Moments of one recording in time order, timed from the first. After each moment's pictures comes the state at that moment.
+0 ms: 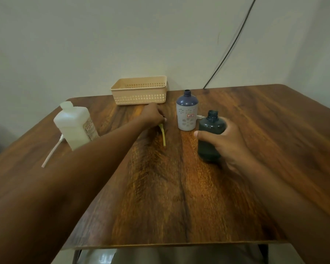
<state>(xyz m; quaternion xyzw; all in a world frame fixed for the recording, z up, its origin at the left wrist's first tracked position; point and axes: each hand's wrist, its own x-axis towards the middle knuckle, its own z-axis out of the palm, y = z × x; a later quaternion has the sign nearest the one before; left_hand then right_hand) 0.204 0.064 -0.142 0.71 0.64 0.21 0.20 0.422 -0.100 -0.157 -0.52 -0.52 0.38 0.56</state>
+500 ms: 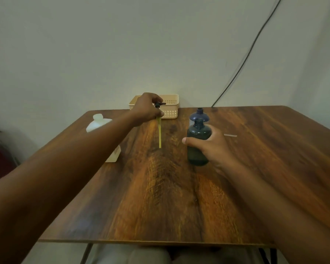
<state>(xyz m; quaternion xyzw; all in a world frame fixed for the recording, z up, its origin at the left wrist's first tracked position) 0.143 0.013 -0.056 0.70 0.57 0.37 0.20 0.360 -0.109 -0.122 -0.49 -0.57 0.39 0.53</state>
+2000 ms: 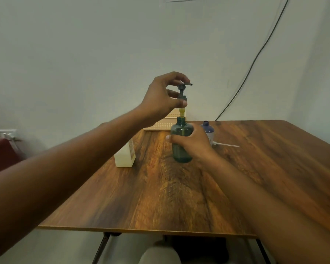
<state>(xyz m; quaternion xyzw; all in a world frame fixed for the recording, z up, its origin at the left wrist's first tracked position) 0.161 -0.141 0.038 0.75 0.38 0.50 0.19 0.295 -0.130 -0.080 -0.48 -0.61 0.36 0.52</state>
